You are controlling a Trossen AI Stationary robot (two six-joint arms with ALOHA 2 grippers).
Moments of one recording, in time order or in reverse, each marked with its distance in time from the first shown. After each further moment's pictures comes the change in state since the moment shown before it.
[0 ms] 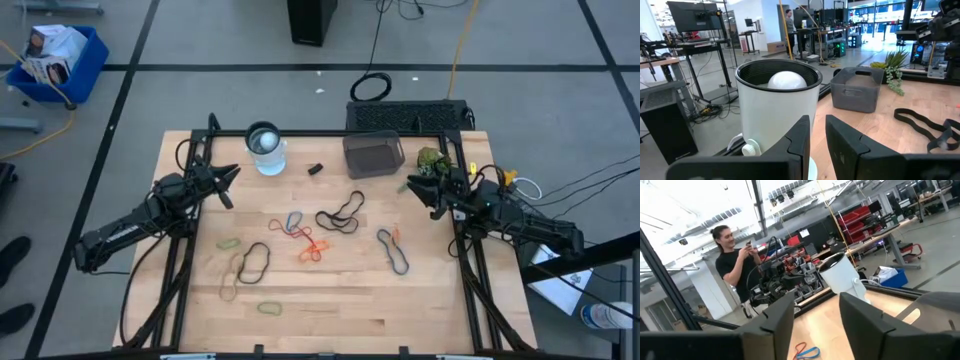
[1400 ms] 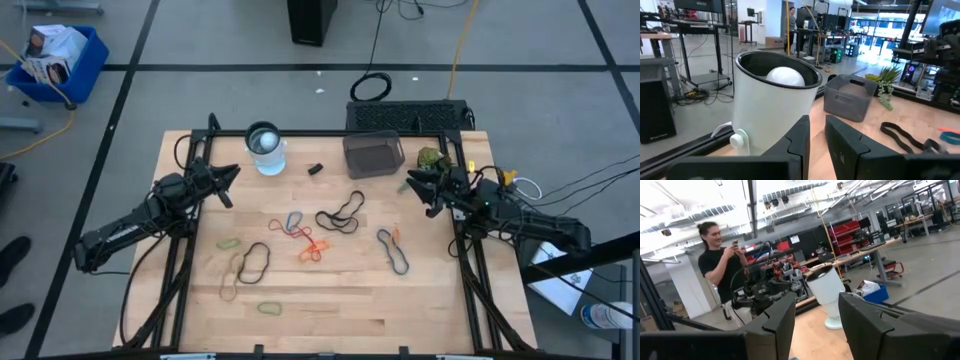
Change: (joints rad) left arm 0.000 0.000 0.000 0.000 0.001 -0.182; right arm 0.000 0.119 0.002 0.128 0.052 -0.124
